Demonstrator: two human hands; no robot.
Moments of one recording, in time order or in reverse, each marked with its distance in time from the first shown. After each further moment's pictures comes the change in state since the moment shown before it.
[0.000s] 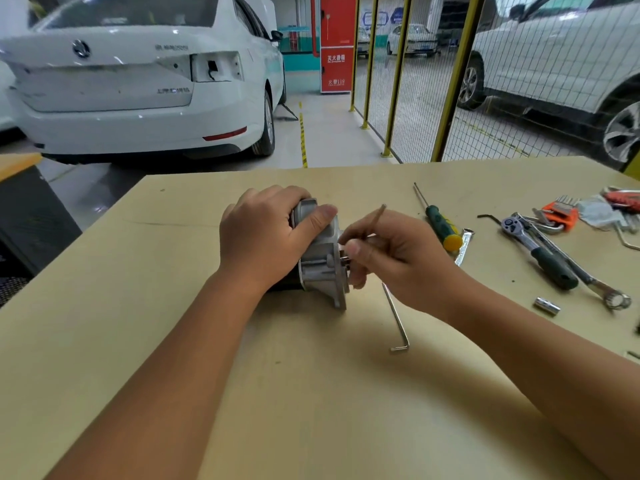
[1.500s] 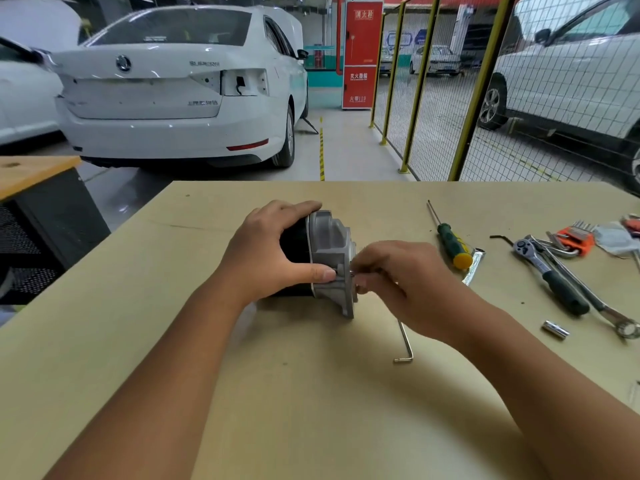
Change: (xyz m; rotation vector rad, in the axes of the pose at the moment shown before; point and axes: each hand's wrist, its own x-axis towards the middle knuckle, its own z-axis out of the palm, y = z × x) left_hand -0.014 -0.025 -0.018 -0.294 -0.215 -0.017; right_hand -0.007 -0.006 -0.007 -0.468 -0.087 -0.228
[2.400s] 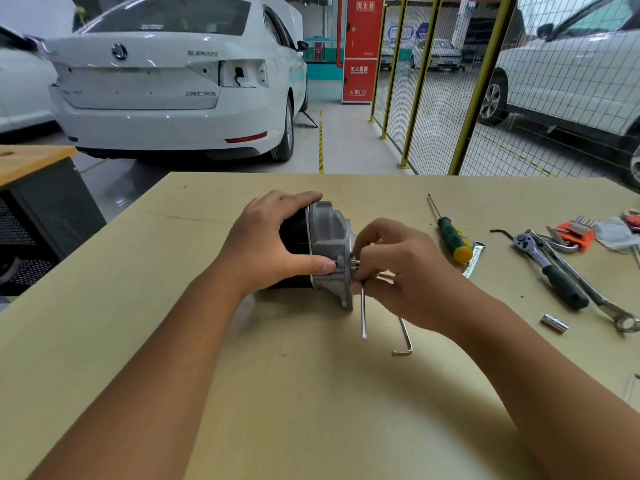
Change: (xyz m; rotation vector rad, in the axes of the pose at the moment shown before) left_hand 0.001 0.001 -0.001 0.002 0.003 0.003; right_hand 0.004 0.004 0.003 -0.055 -0.025 -0.084
